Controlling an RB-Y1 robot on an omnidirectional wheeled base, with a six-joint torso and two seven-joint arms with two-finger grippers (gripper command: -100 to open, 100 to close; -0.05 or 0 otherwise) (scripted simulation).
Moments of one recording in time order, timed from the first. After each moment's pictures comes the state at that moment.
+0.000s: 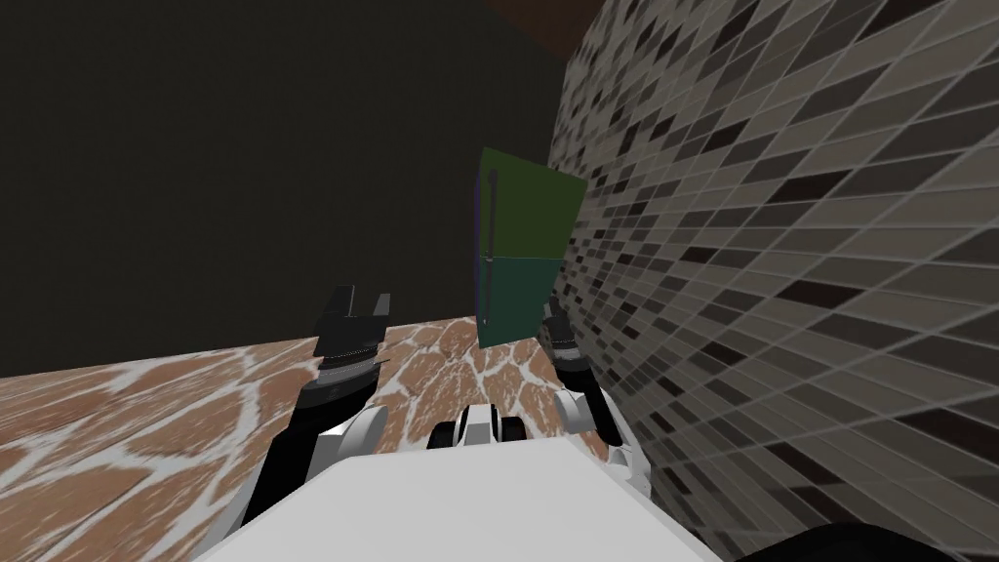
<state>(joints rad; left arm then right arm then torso) 0.51 -0.05 0.00 -2.37 -0.05 -0.52 0.06 0.40 -0.23 0.07 -2.25 -0.04 -0.36 0.24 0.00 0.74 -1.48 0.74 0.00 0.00</state>
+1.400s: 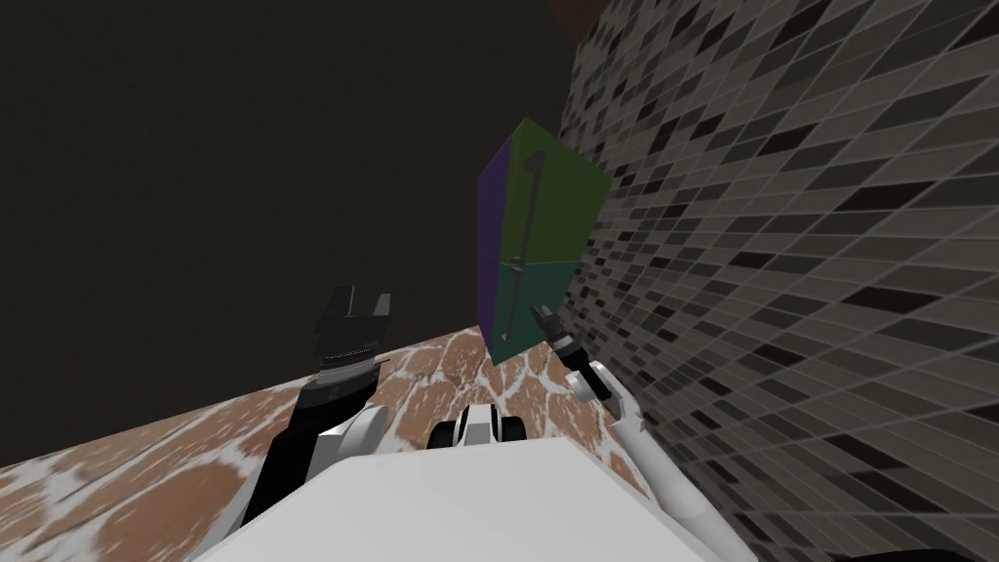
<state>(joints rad) 0.51 -0.05 0.00 -2.37 -0.05 -0.52 0.06 0.20 -0.59 0.08 -1.92 0.04 -0.37 0.58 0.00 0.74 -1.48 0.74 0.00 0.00</state>
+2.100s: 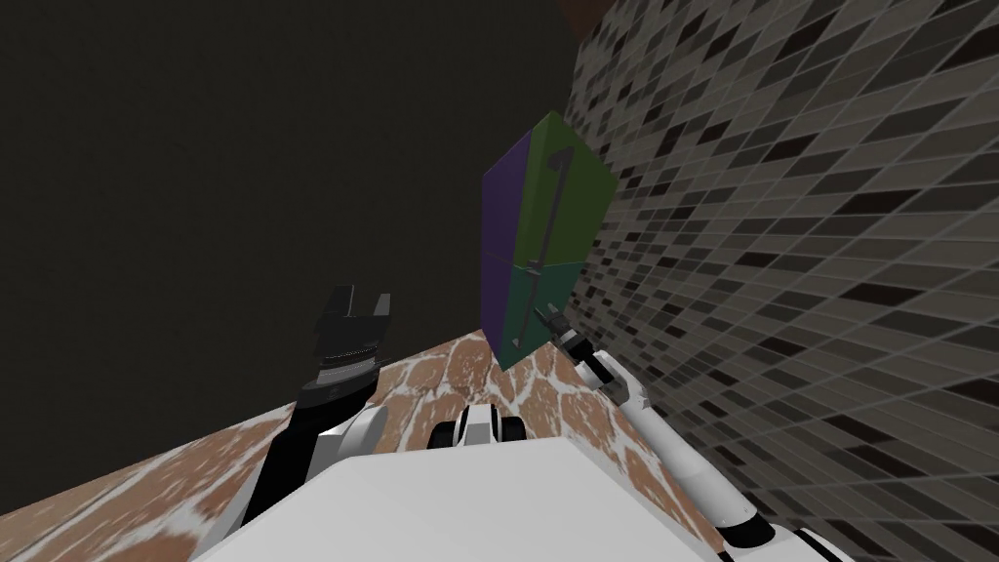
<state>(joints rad) 0.51 -0.05 0.00 -2.37 -0.05 -0.52 0.06 0.11 -0.75 0.08 -1.75 0.07 -0.37 0.72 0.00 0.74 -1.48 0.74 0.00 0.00</state>
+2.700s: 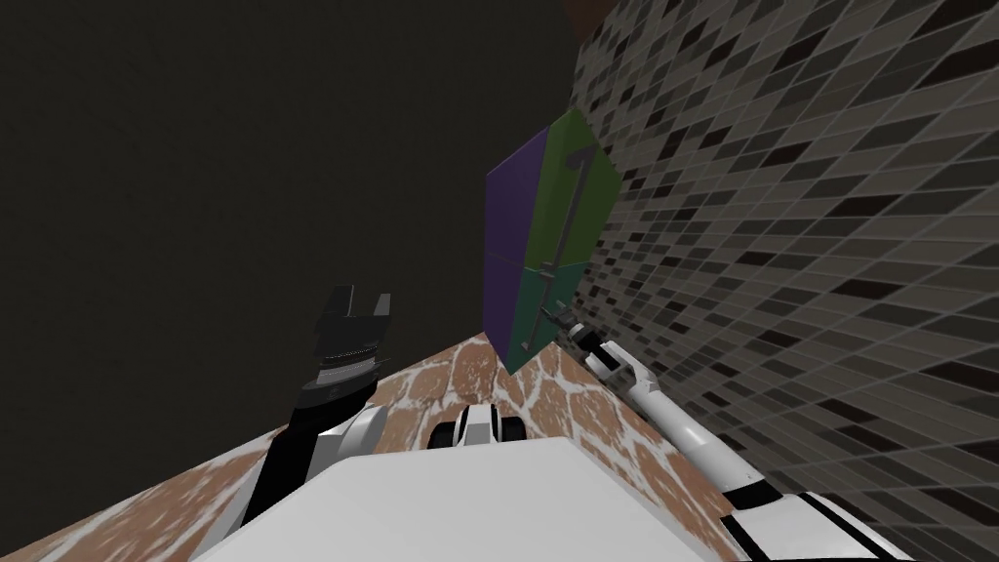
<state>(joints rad) 0.51 -0.05 0.00 -2.37 -0.05 -0.52 0.06 0.03 -0.88 0.08 -1.60 0.10 -0.37 0.83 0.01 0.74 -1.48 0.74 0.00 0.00</state>
